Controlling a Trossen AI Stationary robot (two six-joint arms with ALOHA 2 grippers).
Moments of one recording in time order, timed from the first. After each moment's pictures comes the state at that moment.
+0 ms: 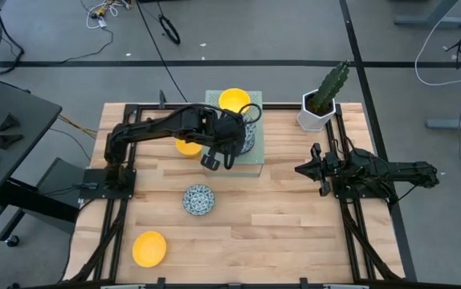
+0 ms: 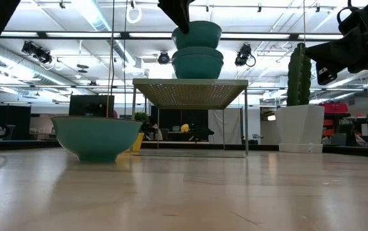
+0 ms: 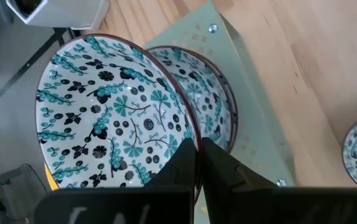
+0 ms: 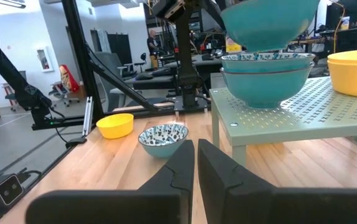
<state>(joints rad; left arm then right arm) 0.04 1.97 2.24 -1.36 -0.29 0.61 -0.01 0.00 0.02 0.02 -0.07 0.12</state>
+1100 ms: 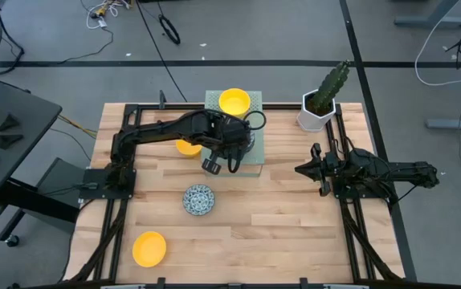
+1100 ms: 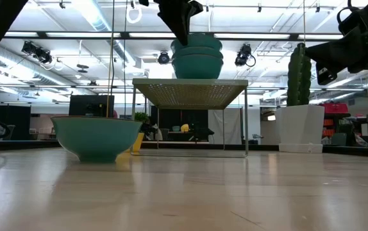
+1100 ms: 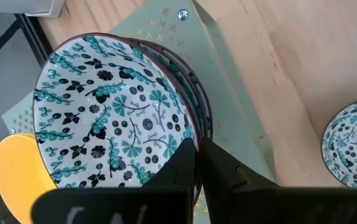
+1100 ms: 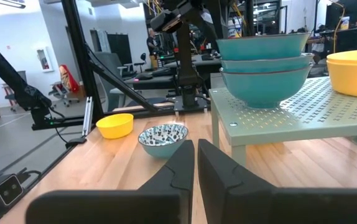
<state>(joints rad) 0.04 2.02 2.24 -1.41 -0.24 0.60 -0.01 0.00 0.02 0.02 -0.07 0.12</state>
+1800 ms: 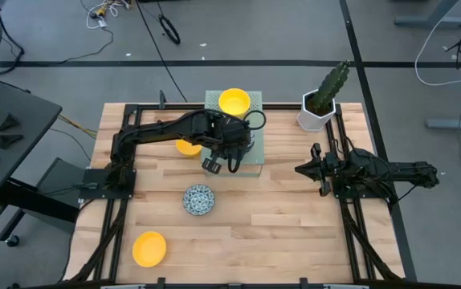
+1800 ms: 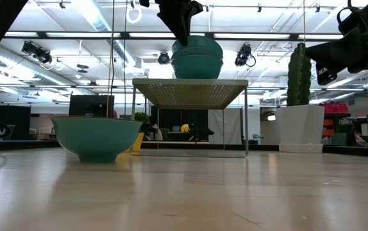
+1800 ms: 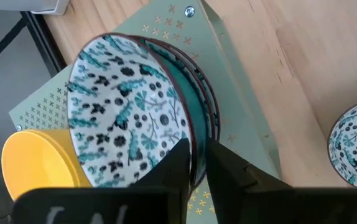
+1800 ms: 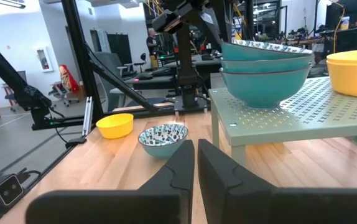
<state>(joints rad) 0.04 2.02 2.24 -1.41 -0.26 0.59 -0.01 0.00 0.02 0.02 -0.07 0.12</state>
